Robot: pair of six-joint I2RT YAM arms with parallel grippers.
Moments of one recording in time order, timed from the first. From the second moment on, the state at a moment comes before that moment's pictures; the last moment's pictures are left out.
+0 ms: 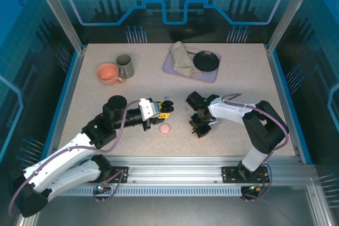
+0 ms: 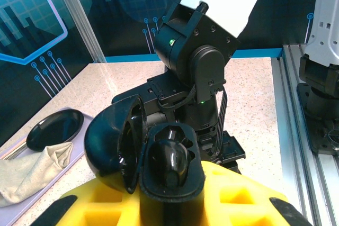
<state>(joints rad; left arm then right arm) -0.70 0.83 0.68 -0.07 0.45 0.31 0.66 1.68 0.94 -0.77 -0.16 1.79</state>
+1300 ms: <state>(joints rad) -0.70 0.84 0.68 -0.08 0.46 0.30 0.64 1.71 1.01 -0.85 -0.10 1.65</state>
